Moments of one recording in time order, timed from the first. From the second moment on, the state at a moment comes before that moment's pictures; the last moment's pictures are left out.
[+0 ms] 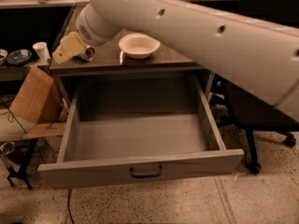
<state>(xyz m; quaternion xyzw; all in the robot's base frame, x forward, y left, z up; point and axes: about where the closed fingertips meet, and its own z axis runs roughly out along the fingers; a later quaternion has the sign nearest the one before) 0.649 0.176 0.947 -0.42 0.79 0.14 0.42</state>
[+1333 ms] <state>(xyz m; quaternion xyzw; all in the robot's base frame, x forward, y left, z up) 0.757 0.255 0.896 -0.37 0.83 0.08 0.40</state>
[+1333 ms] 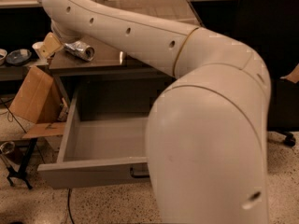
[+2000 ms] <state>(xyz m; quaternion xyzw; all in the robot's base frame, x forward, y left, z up) 0.770 0.273 0.850 -0.38 0.86 0.08 0.34</state>
